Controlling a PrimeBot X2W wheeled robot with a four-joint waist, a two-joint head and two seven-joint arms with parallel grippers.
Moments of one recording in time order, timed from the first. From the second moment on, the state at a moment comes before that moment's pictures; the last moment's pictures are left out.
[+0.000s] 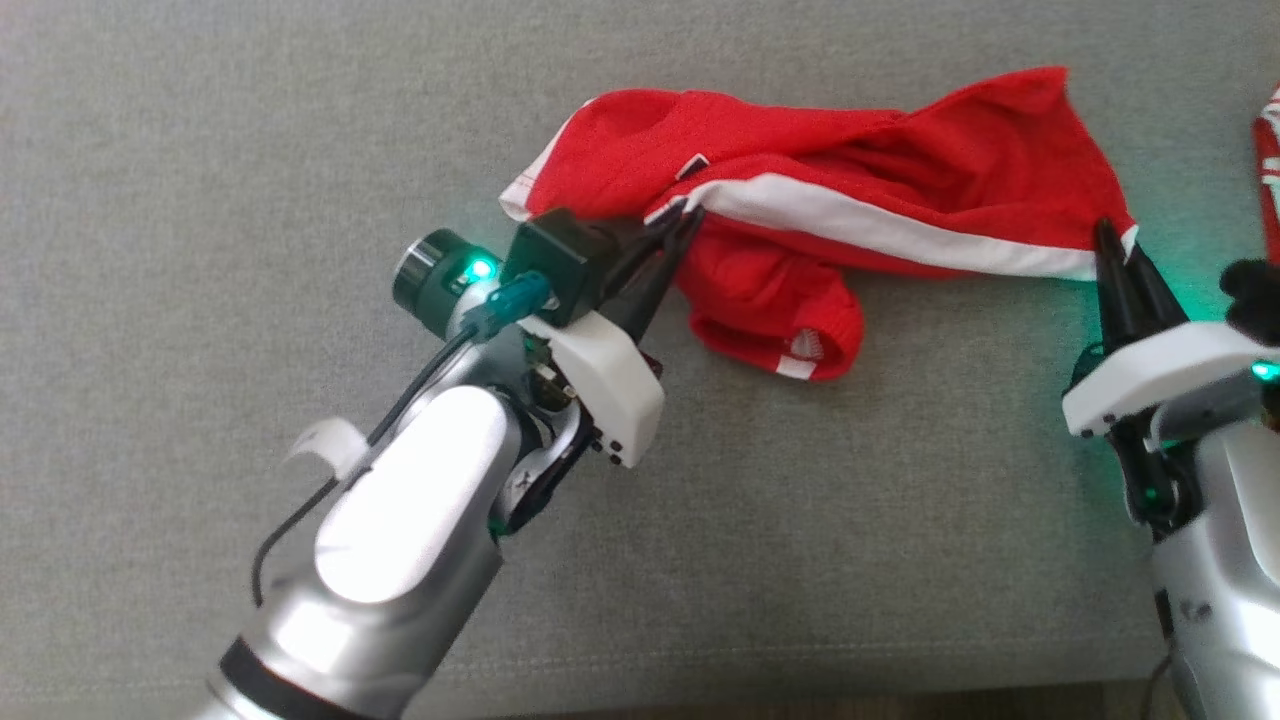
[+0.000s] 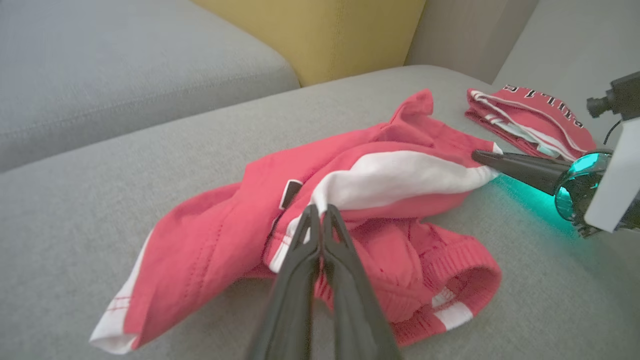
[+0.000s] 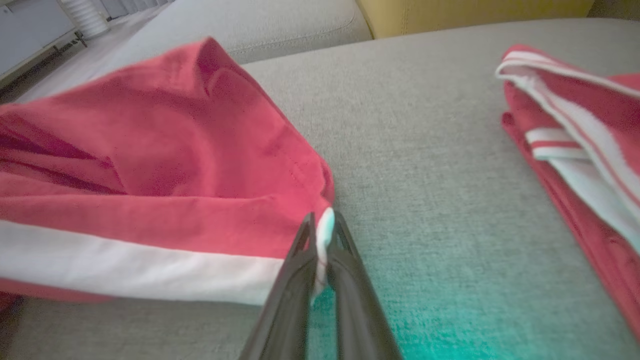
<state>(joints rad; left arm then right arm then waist) -0.60 0.09 -0.67 0.25 -0.30 -0.04 0.06 -0.43 -0.23 0.03 0.52 0.34 0.13 -0.03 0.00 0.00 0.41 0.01</state>
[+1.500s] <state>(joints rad) -0.74 0.34 -0.50 -0.19 -0.23 0.04 0.15 -0.56 -0.20 -0.13 -0.16 0.42 0.13 0.31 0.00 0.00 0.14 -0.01</state>
